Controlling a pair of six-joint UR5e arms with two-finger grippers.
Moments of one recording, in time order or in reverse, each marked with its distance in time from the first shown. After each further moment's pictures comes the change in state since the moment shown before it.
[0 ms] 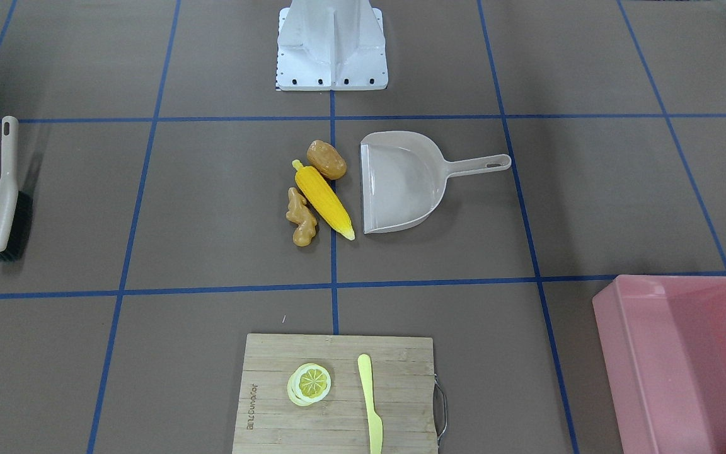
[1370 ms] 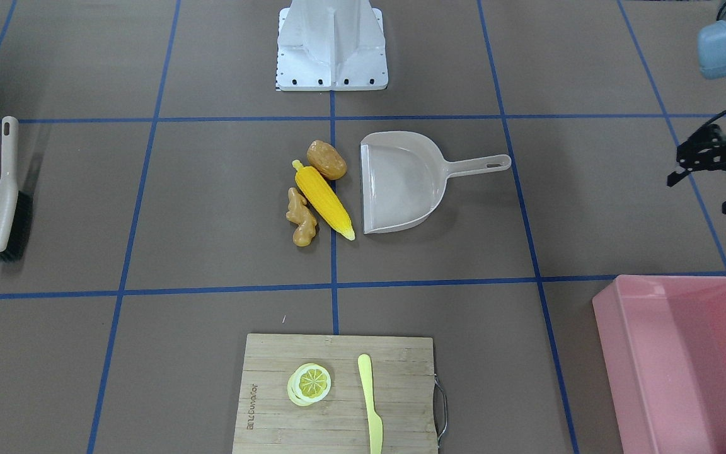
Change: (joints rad) left arm 0.385 -0.270 -0.174 -0.203 0.003 -0.202; right arm 0.000 -0.006 0.000 -0.007 0.014 0.000
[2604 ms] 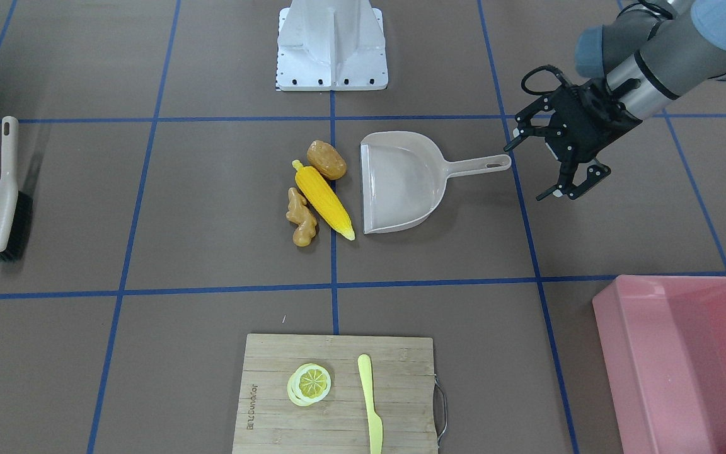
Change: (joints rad) left arm 0.276 -0.035 -0.027 -0.498 0.030 -0.015; right arm -0.008 0.027 -0.009 0.014 -0.012 0.077
